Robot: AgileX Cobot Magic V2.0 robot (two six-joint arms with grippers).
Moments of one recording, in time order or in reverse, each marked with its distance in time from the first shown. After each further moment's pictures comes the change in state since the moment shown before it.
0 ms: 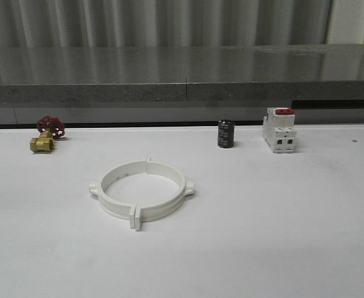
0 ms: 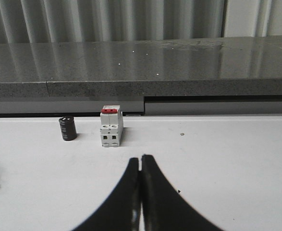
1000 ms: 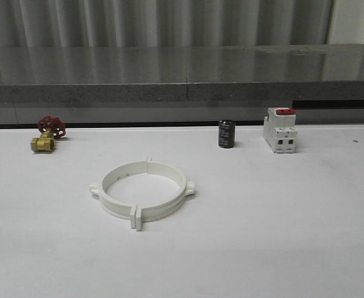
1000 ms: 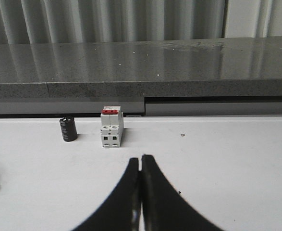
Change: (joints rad) left arm 0.000 -0.174 0.380 0.289 -0.281 -0.233; right arm 0.000 0.000 0.000 0.000 -0.004 0.000
